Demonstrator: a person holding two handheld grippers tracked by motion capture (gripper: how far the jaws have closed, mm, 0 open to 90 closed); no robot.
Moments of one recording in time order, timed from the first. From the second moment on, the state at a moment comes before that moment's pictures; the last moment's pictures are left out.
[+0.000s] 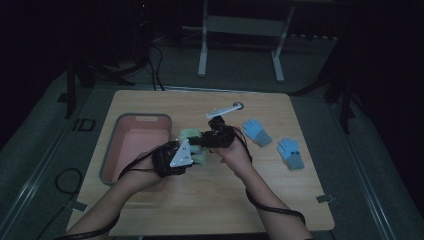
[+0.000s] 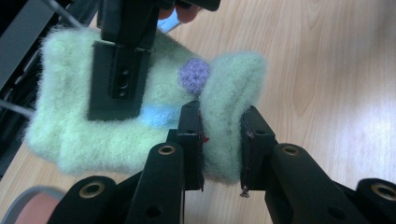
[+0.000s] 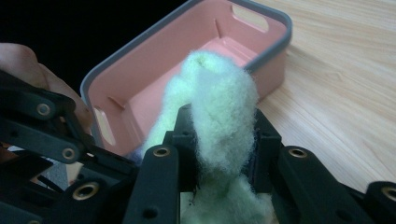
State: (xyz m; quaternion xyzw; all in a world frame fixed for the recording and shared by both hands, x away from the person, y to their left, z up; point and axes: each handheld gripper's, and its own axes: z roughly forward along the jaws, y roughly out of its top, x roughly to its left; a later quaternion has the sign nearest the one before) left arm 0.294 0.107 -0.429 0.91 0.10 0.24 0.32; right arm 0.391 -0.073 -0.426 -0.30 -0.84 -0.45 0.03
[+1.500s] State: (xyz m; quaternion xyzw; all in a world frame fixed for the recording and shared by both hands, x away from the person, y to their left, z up) left arm 0.298 0.227 -0.475 0.93 0.18 0.21 0.22; right arm 0.400 0.090 -0.473 -0.26 -0.88 -0.40 0.06
